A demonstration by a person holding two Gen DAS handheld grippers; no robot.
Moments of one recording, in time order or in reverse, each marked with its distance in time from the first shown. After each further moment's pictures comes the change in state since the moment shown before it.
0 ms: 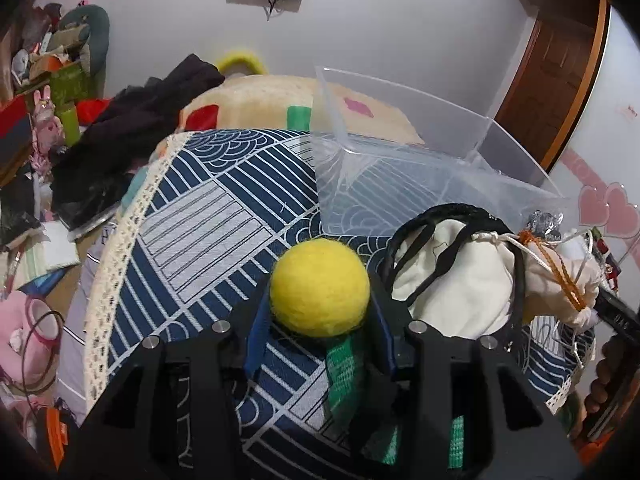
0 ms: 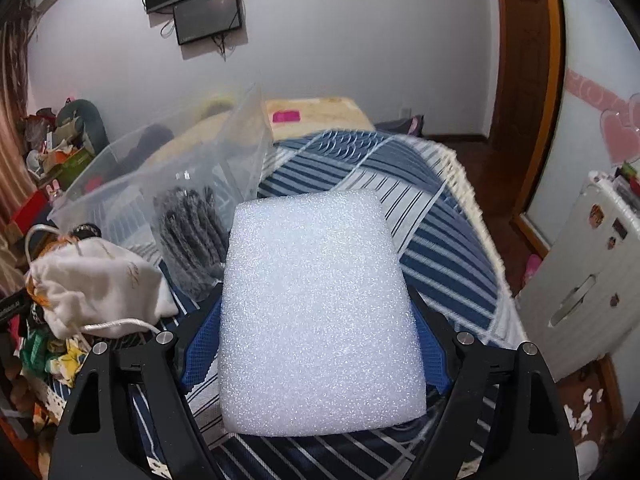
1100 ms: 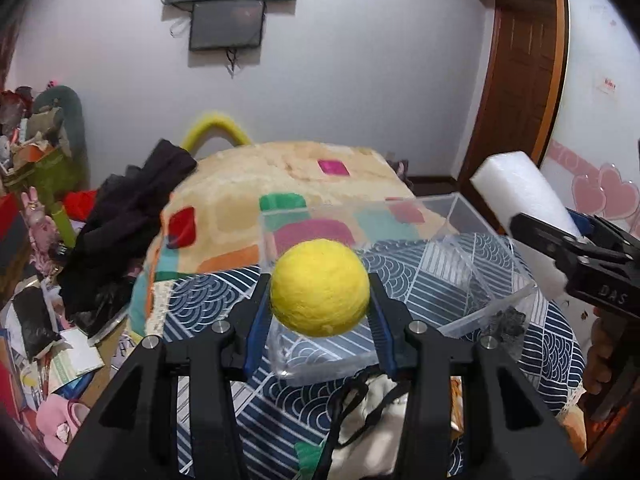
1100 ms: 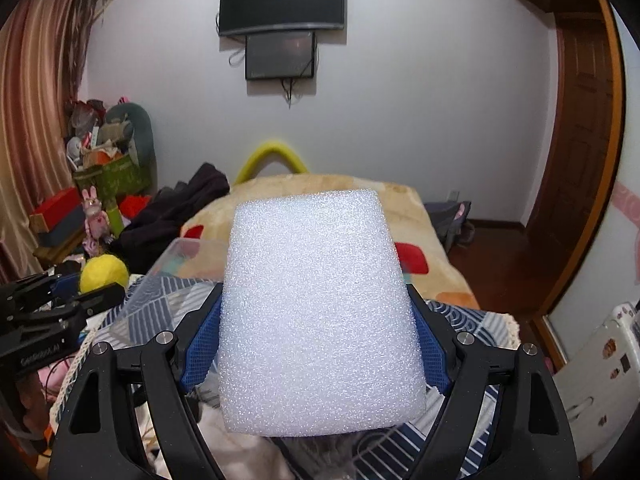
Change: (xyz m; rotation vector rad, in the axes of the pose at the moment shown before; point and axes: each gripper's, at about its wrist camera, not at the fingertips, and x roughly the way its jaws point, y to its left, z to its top) left arm -0.027 -0.053 0.107 0.186 -0.120 0.012; right arm 0.017 0.104 0.102 -0.202 -0.157 0.104
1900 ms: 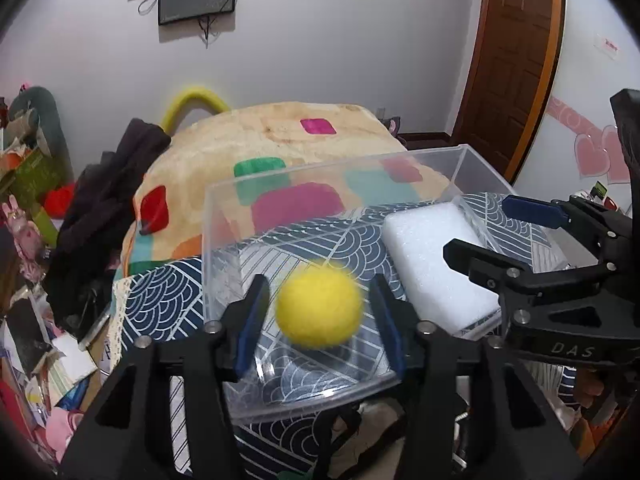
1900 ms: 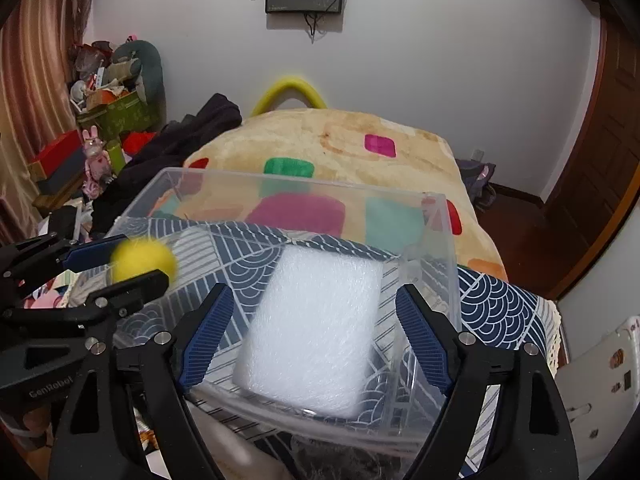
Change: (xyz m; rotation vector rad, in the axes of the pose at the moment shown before) left arm 0.066 -0.024 -0.001 0.076 0.144 -0.012; right arm 0.046 0.005 -0.006 -0.083 0.201 0.042
